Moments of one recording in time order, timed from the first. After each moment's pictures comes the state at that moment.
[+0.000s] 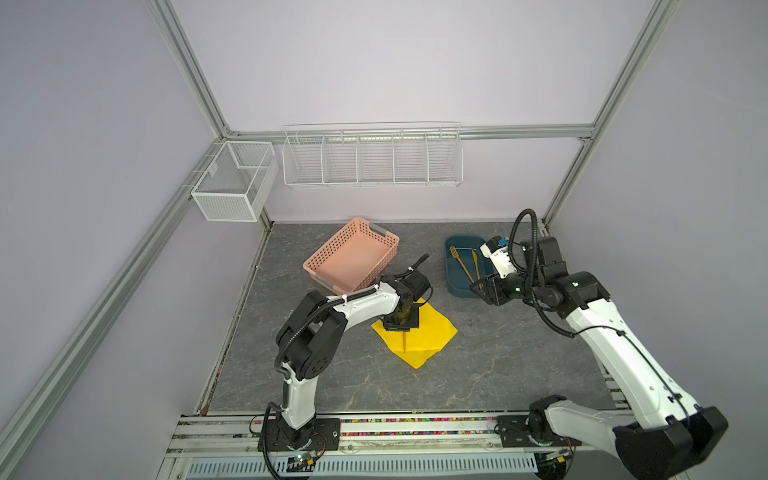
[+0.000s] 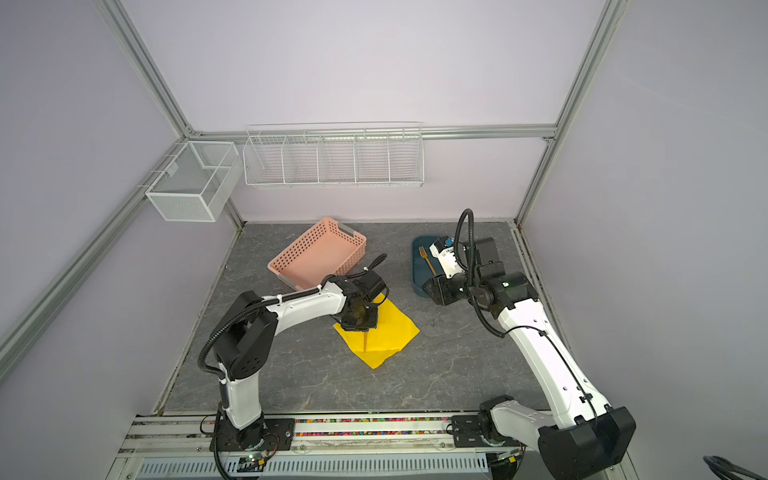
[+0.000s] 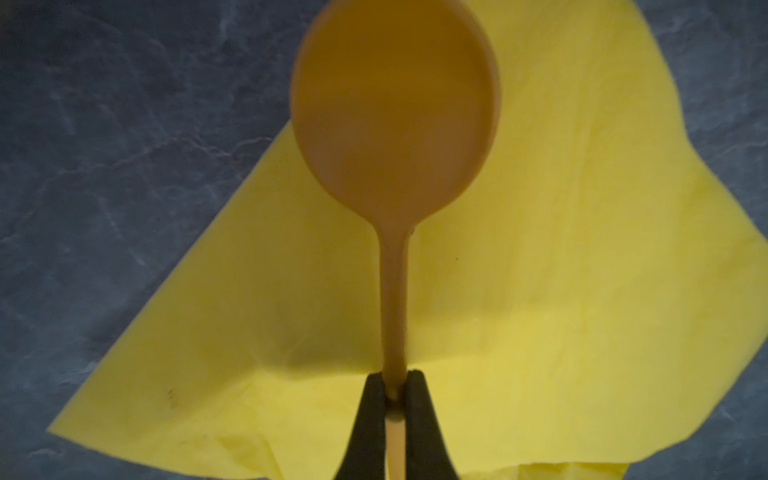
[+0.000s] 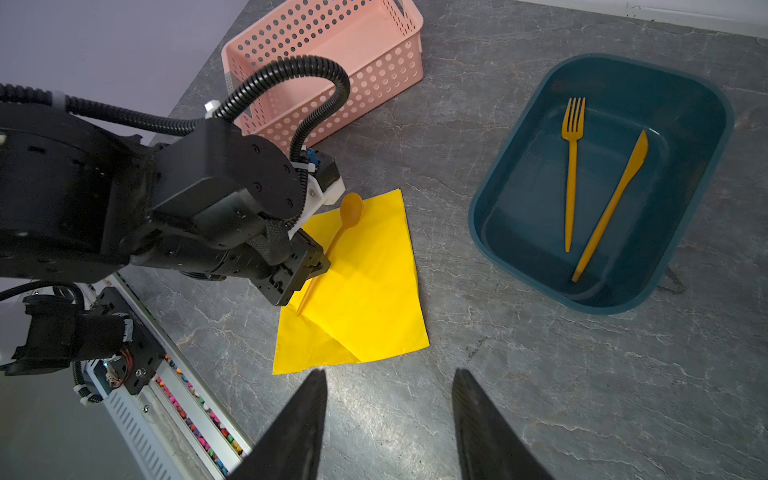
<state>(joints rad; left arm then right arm) -0.85 1.94 1.35 -0.80 0.00 -0.73 0.32 1.18 1.23 -0.89 -0.37 -0.01</state>
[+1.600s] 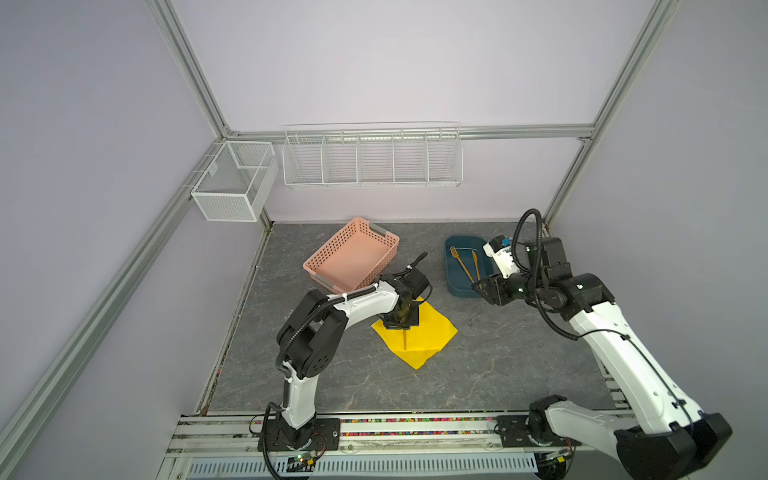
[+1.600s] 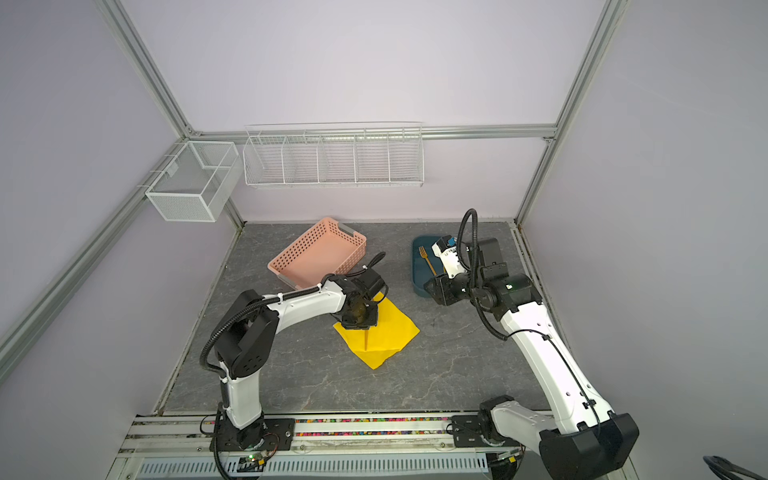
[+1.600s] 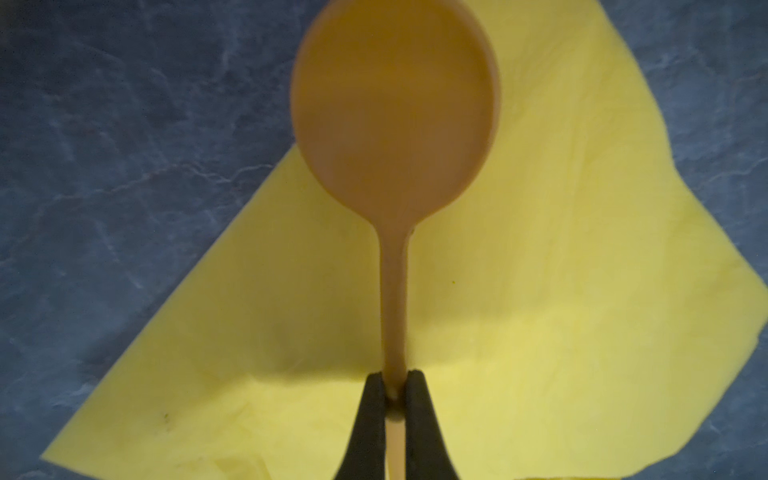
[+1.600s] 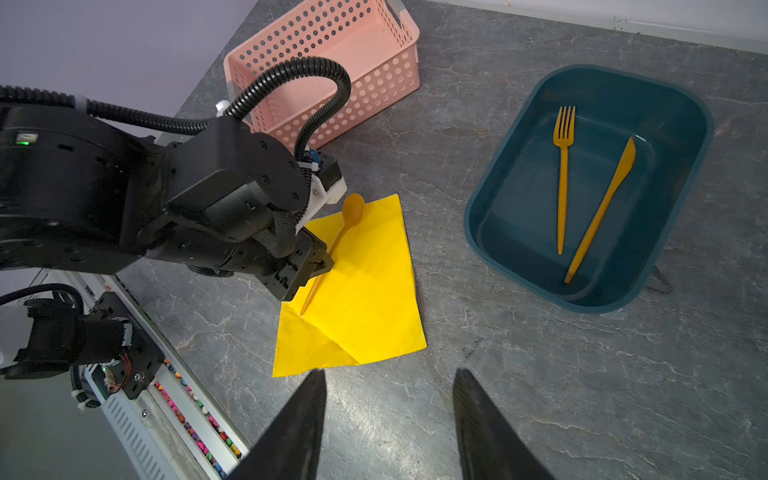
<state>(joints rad) -0.84 1.94 1.35 -0.78 0.01 -0.73 0.31 1.15 1.23 -0.89 -0.37 -0.01</state>
